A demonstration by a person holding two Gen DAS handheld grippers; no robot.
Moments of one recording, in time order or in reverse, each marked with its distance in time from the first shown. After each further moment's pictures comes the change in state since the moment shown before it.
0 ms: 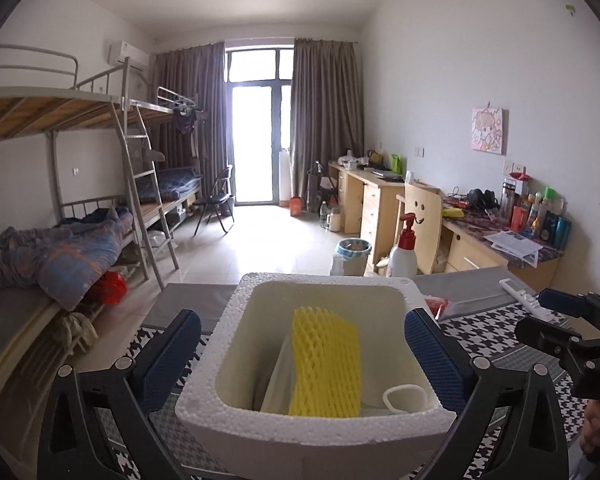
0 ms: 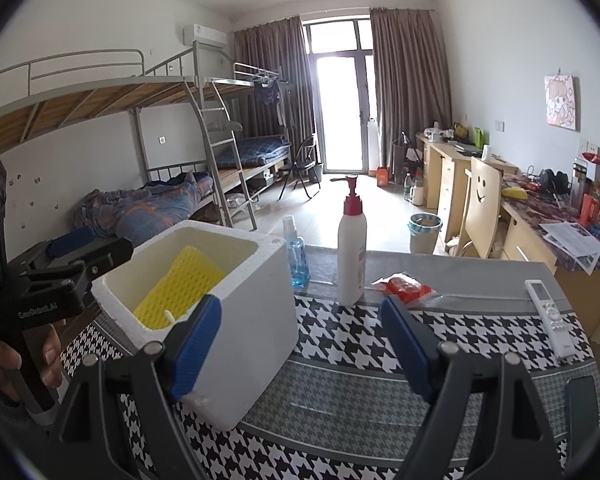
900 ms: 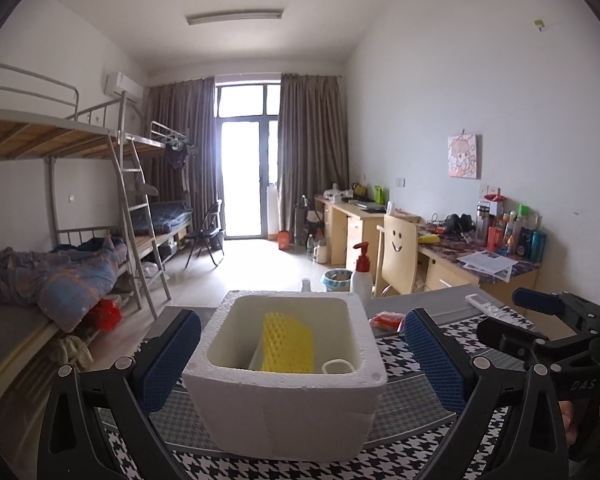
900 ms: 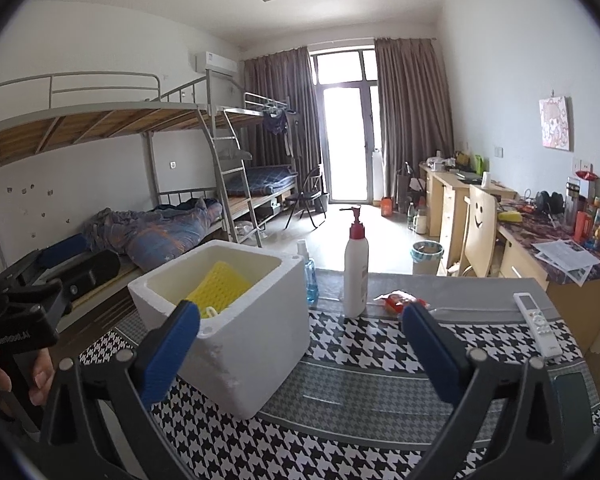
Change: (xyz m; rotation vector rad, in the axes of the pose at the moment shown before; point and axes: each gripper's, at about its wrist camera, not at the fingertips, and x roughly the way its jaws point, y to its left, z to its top) left arm -0.074 -0.026 -0.011 0.026 -0.134 -0.040; right arm -0.054 0.013 -0.015 -0.022 -0.120 0.018
